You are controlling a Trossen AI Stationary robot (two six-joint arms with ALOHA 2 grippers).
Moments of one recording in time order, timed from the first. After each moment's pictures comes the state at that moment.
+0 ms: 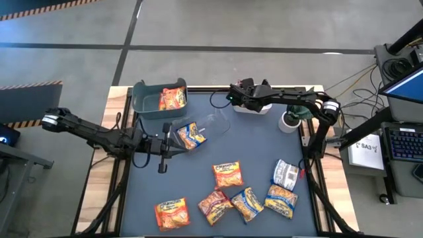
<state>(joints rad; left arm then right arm) -0.24 0.92 0.46 0.51 -0.12 0.28 -0.43 1.79 1.37 -0.80 0.78 0.82</state>
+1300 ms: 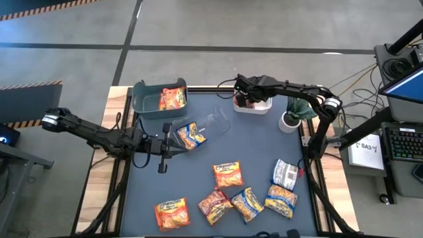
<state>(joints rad) -0.24 0.92 0.46 0.51 -0.12 0.29 -0.58 1.80 1.38 -0.93 0.43 0.67</state>
